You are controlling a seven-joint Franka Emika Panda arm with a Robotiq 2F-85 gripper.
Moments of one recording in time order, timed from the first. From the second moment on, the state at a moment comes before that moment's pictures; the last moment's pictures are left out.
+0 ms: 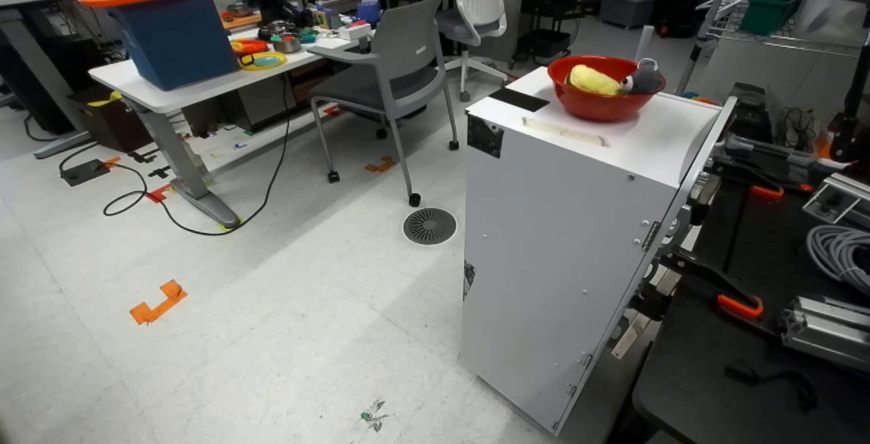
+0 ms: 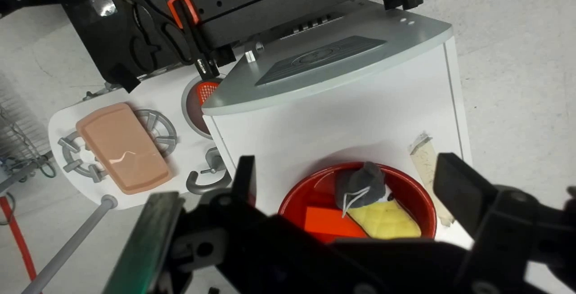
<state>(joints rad) -0.01 -0.53 0.11 -2.64 -0.05 2.16 0.40</state>
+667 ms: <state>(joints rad) -0.07 -0.42 0.03 -2.48 -0.05 2.10 0.27</state>
